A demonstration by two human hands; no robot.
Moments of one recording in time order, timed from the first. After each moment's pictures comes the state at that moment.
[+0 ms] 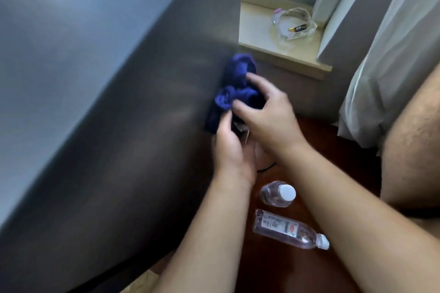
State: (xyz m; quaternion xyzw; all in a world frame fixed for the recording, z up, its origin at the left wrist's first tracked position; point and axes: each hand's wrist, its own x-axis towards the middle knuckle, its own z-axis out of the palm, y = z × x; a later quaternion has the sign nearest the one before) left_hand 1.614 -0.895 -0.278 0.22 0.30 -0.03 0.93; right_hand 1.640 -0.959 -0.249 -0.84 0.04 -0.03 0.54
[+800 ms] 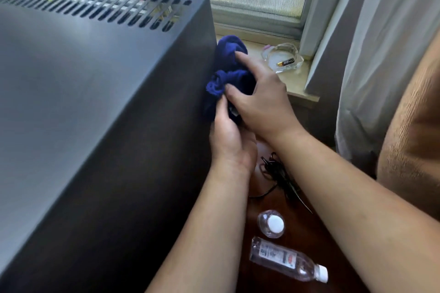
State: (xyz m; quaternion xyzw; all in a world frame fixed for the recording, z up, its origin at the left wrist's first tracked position) left_hand 1.687 -0.918 -0.242 0.24 0.21 0.01 0.95; right_hand 1.712 -0.977 -0.198 -0.84 -0.07 -0.13 0.53
